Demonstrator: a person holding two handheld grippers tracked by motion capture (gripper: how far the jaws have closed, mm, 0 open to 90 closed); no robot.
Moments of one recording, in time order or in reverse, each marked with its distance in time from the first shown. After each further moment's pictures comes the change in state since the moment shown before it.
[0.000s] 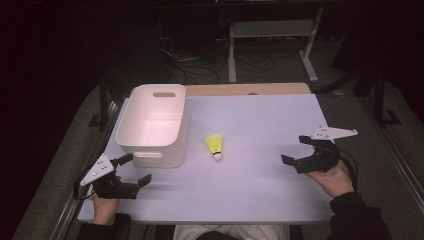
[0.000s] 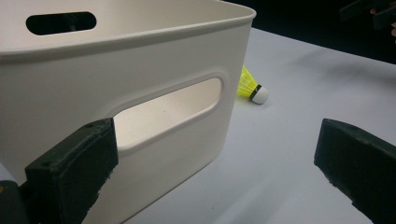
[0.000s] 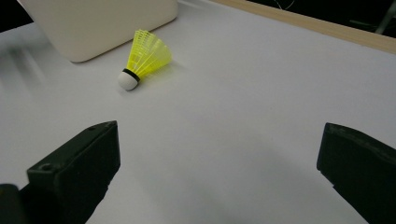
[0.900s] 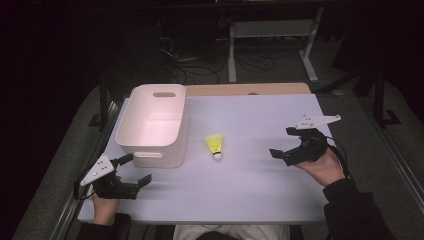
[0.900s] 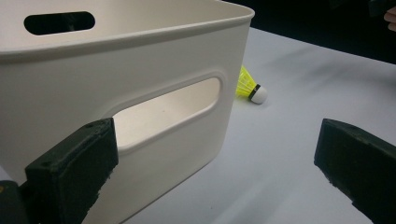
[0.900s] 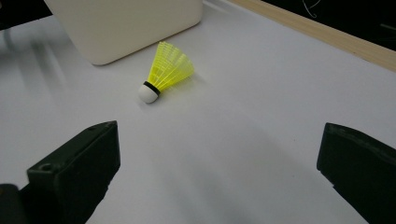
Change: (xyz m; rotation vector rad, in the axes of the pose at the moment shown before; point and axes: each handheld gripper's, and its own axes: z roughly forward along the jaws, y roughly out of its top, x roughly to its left) left arm 0.000 0.000 0.000 0.000 -0.005 0.001; right arm 0.013 0.039 0.017 0.052 0.061 -0.073
